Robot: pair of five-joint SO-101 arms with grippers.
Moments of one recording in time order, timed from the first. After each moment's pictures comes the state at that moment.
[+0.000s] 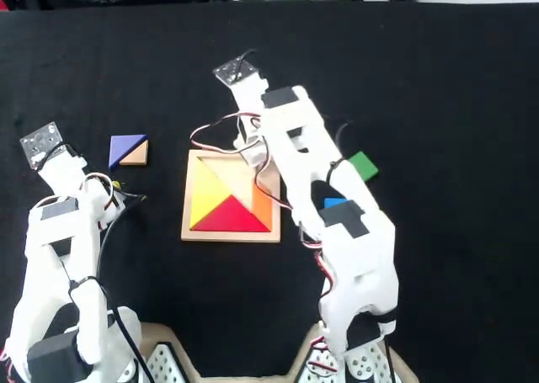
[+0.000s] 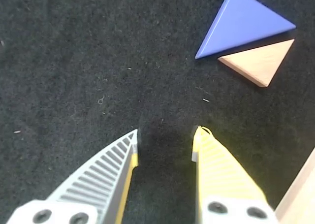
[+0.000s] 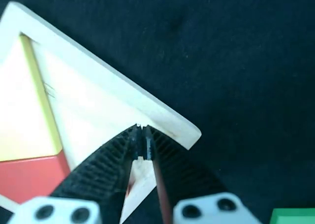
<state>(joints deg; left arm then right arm) -23.9 -25.0 61.1 34.8 12.3 -20.5 30.4 -10.3 68.6 14.7</state>
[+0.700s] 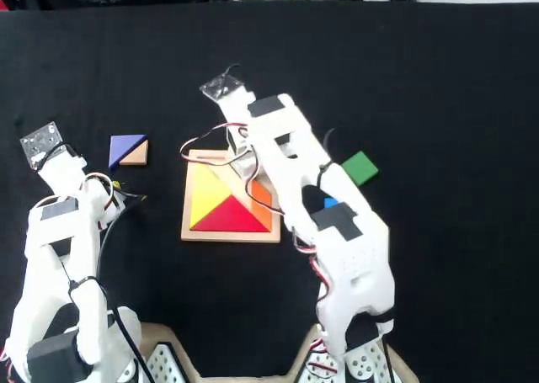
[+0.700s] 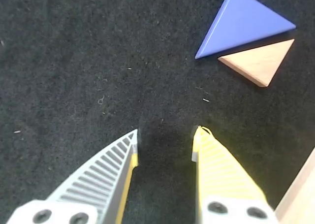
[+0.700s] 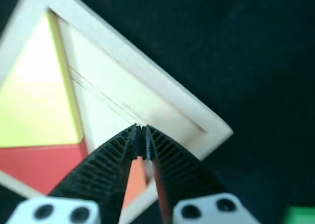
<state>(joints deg) -23.9 -25.0 61.1 34.8 12.3 -22.9 27.8 -8.2 70.7 14.6</state>
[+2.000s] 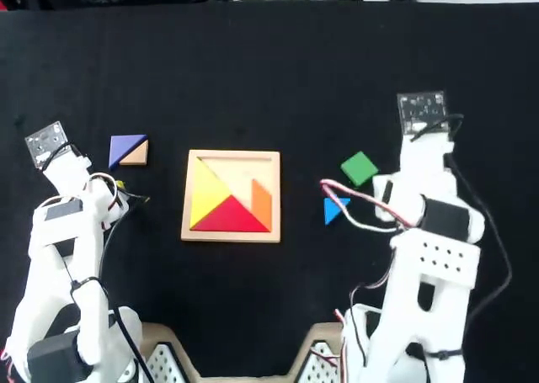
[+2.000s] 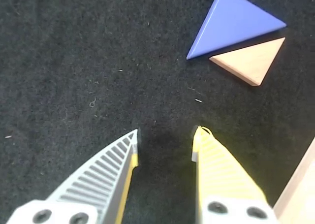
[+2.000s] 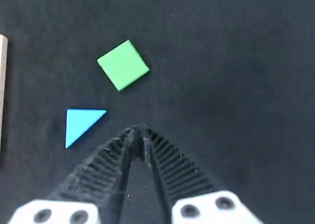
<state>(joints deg) -22.7 -25.0 62.1 32.7 12.3 16.4 -47.3 49.7 62.8 19.7</state>
